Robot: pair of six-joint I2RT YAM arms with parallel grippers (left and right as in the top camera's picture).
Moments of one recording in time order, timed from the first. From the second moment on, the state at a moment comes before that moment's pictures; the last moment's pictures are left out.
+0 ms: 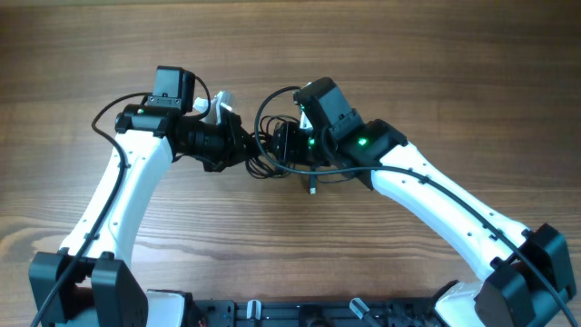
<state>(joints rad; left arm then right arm) -0.12 1.54 1.18 -0.93 0.81 -0.51 0.67 1.61 1.26 -0.55 -0.28 0.78</state>
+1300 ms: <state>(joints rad) -0.12 1.54 1.18 -0.95 0.90 -0.44 0.60 1.71 1.26 -0.49 -0.46 0.78</state>
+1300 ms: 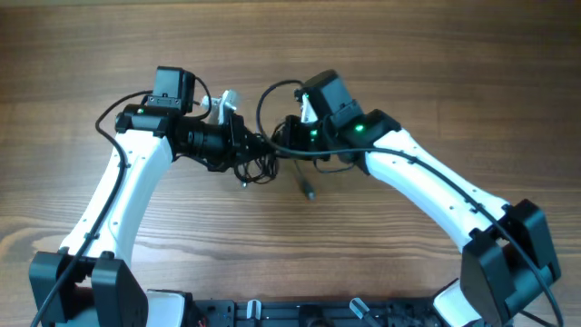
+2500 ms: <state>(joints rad) -0.12 1.54 1.18 -0.96 1.01 -0.39 0.54 1.70 1.26 -0.56 -0.44 0.71</state>
